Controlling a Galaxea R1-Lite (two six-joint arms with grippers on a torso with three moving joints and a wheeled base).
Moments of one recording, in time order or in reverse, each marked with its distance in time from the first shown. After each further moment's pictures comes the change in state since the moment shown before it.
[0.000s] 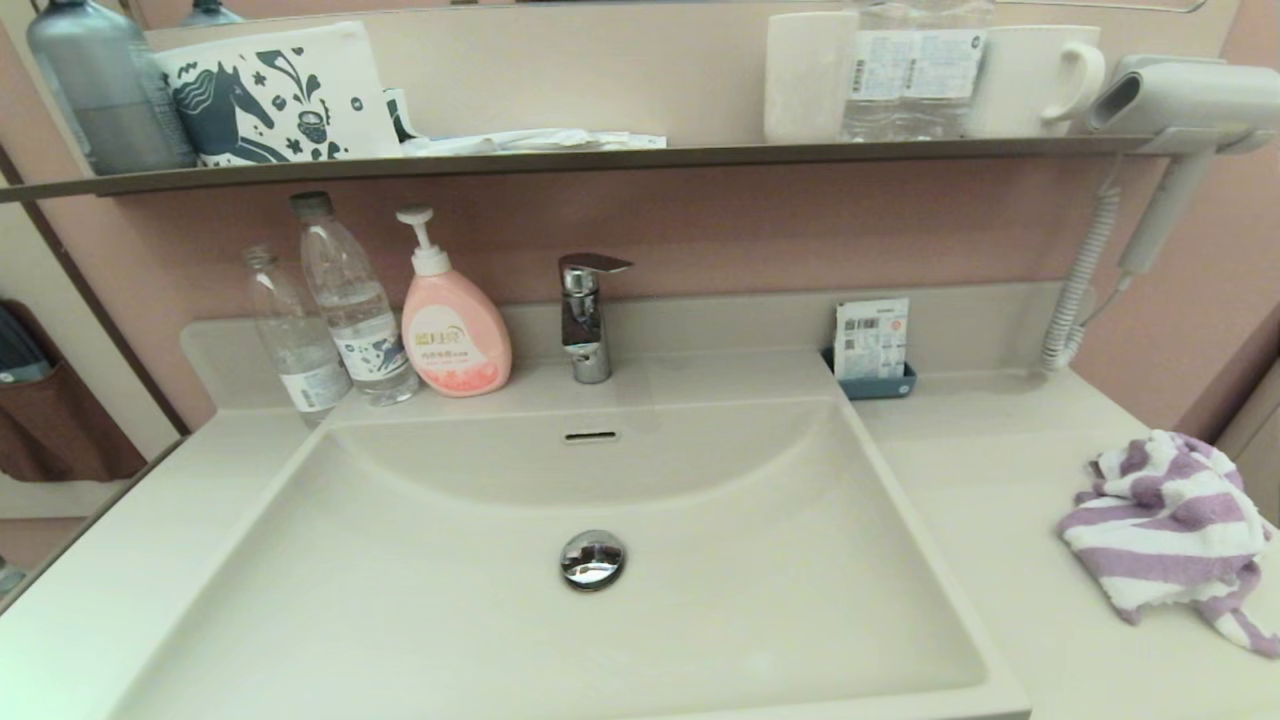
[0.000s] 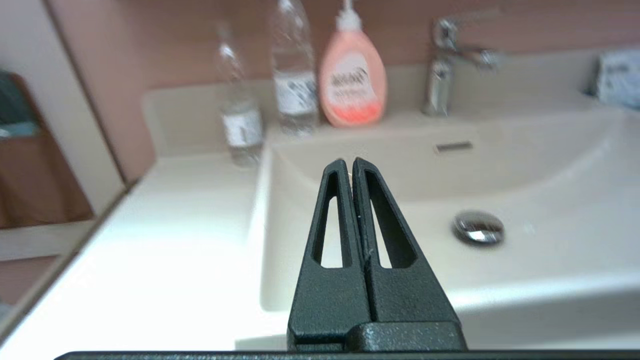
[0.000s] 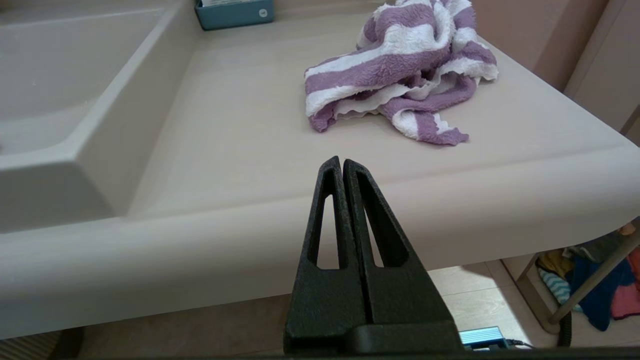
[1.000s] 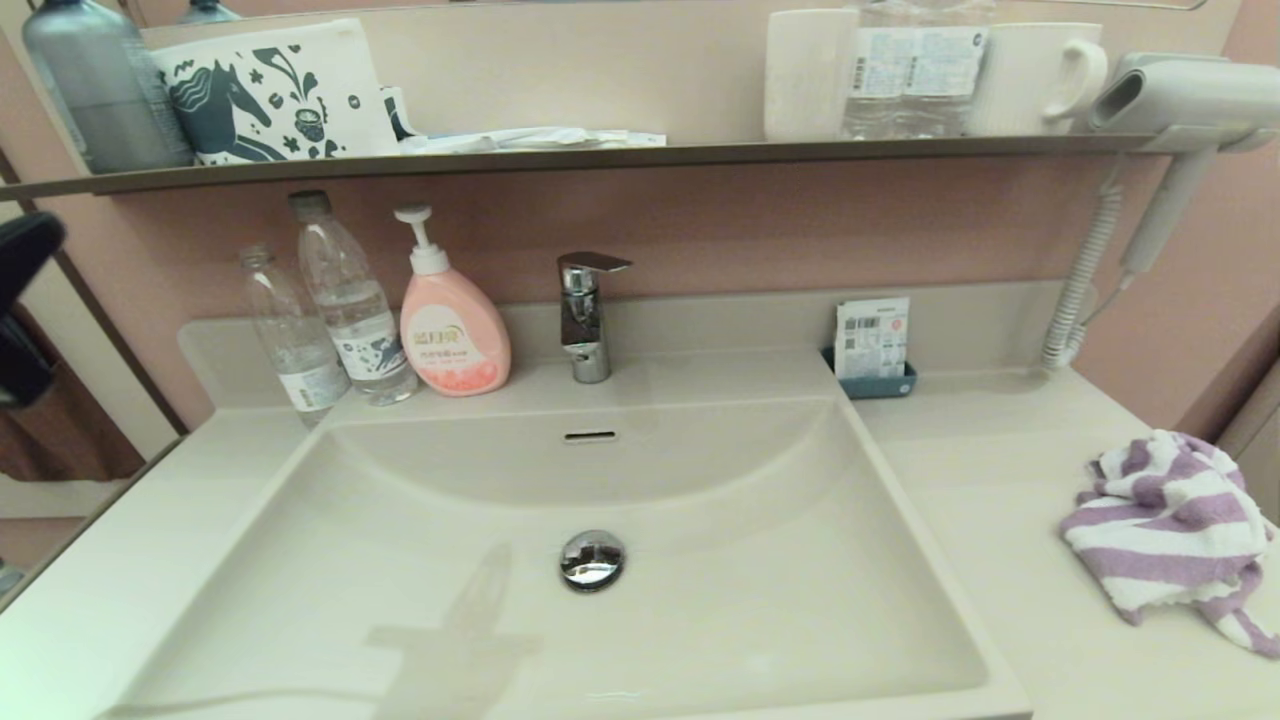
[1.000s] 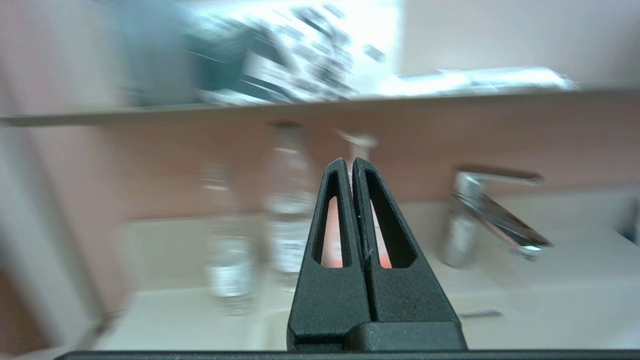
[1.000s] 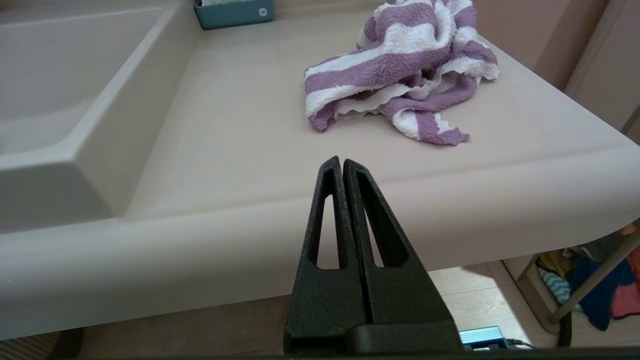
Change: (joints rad) left arm -0.139 0.845 -0.350 -0.617 0.152 0.027; right arm 0.000 0.000 0.000 0.000 0.000 0.000
